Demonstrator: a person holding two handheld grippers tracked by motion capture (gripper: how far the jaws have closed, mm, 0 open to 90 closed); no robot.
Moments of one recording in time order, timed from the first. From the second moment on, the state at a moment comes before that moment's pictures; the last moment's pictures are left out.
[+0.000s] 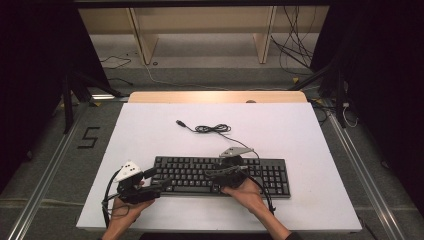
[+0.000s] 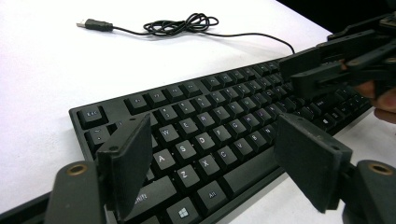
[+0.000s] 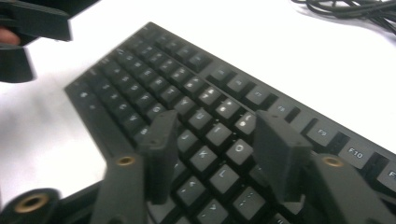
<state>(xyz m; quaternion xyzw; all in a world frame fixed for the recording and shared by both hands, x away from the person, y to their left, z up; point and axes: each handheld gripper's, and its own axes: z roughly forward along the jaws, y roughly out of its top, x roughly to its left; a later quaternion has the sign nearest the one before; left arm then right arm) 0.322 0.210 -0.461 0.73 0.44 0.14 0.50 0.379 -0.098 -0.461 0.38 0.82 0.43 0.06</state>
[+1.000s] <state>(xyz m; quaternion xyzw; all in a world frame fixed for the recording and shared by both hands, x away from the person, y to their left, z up) 0.360 0.177 -0.462 0.77 0.43 0.12 0.46 0.346 -0.117 -0.455 0.36 0.81 0.46 0.06</state>
